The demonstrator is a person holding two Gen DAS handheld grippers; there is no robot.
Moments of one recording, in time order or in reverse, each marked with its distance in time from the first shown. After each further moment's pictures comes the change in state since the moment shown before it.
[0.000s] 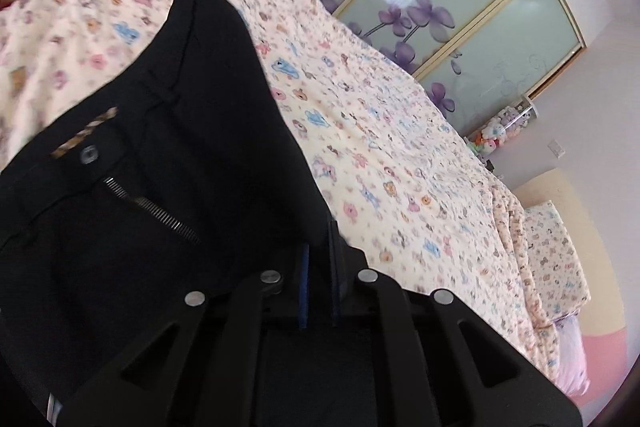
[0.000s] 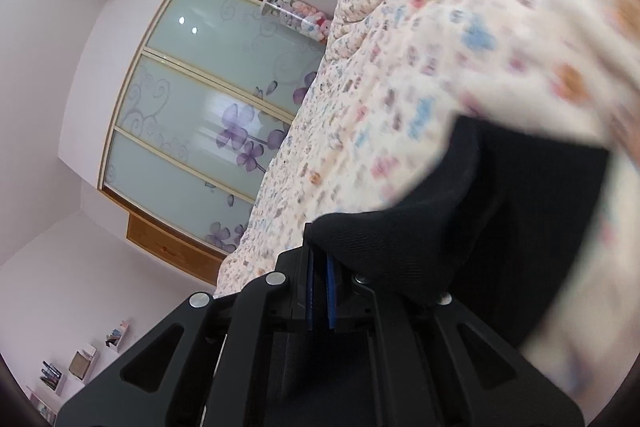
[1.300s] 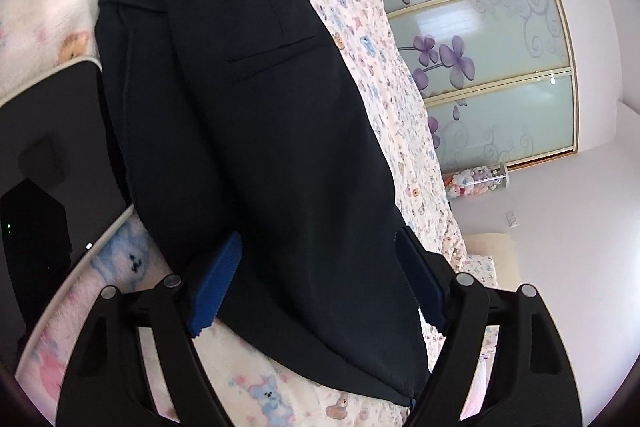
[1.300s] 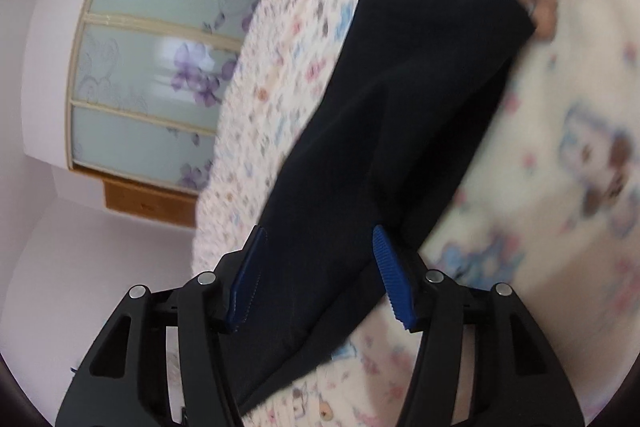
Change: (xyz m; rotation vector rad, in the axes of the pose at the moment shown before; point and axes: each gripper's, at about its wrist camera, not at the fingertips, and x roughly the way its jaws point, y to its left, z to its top) left arm -0.066 0.142 -0.089 -0.425 0.074 -0.171; right arm -0.028 -0.034 -0.047 0.108 0.340 -0.224
